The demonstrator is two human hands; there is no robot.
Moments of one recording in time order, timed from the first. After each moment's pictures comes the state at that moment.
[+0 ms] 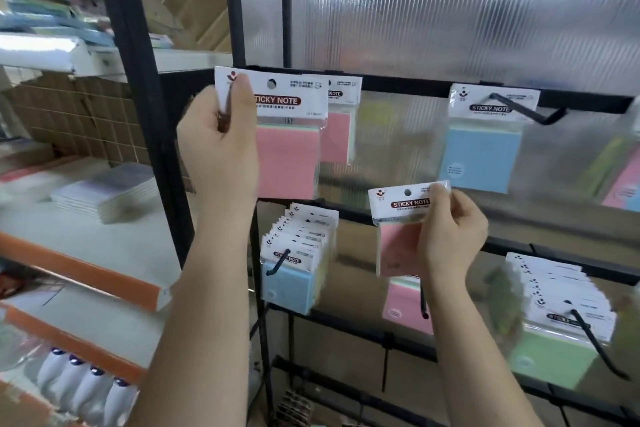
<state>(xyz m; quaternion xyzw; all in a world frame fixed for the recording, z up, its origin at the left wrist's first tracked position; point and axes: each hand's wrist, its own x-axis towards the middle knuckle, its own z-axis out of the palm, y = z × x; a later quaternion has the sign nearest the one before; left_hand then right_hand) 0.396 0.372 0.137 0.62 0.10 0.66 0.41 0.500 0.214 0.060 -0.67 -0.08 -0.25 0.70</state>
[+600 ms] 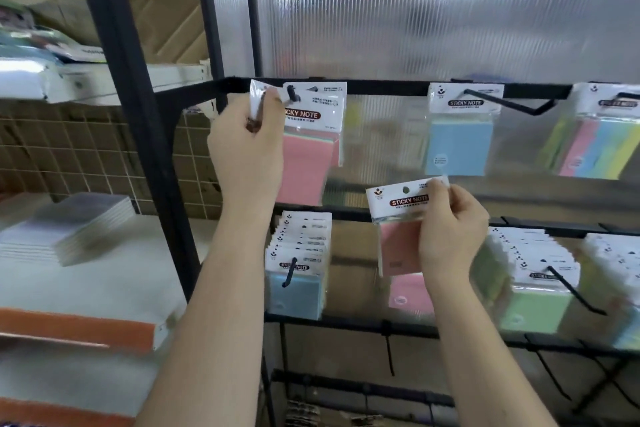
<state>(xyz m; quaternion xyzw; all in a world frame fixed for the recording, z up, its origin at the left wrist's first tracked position) 0.415 0.398 0.142 0.69 0.05 0.57 0.44 0.466 0.225 0.067 -0.67 -0.02 -0.33 0.66</state>
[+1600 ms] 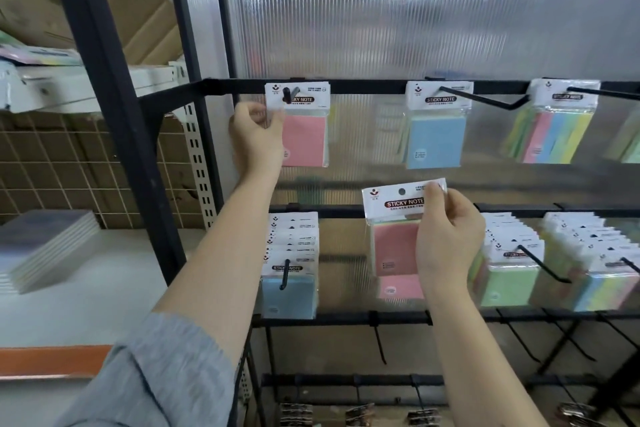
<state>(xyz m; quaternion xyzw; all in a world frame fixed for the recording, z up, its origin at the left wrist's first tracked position) 0.498 0.424 0.131 0.70 0.13 0.47 0.52 0.436 0.227 0.067 -0.66 -0.01 -0.36 0.66</state>
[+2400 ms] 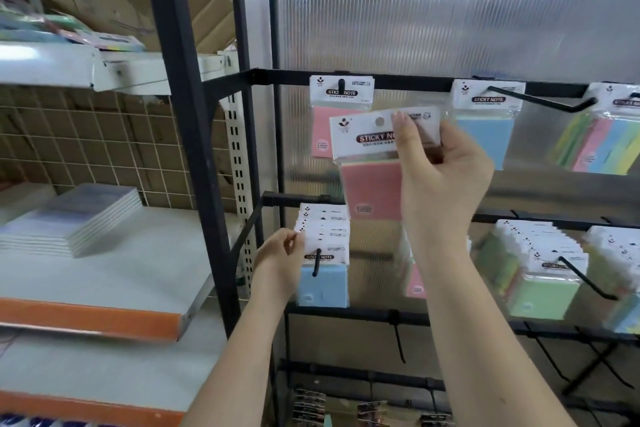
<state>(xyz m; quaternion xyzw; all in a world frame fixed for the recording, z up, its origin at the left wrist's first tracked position) 0.412 0.437 -0.013 0.86 0.19 0.19 0.44 0.408 0.284 0.125 -0.60 -0.20 -0.36 0.68</state>
